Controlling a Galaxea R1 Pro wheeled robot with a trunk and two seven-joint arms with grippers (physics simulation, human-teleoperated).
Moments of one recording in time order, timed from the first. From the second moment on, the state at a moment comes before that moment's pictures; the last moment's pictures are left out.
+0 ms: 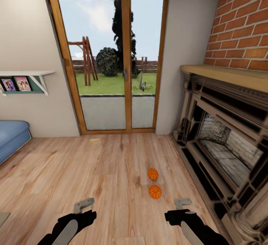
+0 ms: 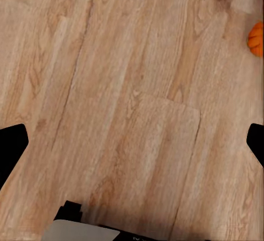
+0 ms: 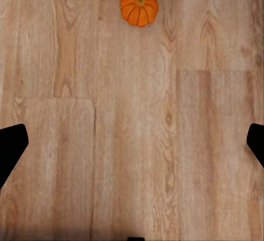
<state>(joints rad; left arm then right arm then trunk) -0.21 0.21 -0.43 -1.24 0.99 0.52 0.68 -0.35 -0.19 0.60 -0.96 -0.65 0.50 -0.37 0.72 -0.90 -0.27</state>
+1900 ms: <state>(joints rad) -0.28 0.23 -0.22 -1.42 1.06 0.79 0.62 -0.36 -0.14 0.36 -0.41 -1.08 0.15 0.34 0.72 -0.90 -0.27</state>
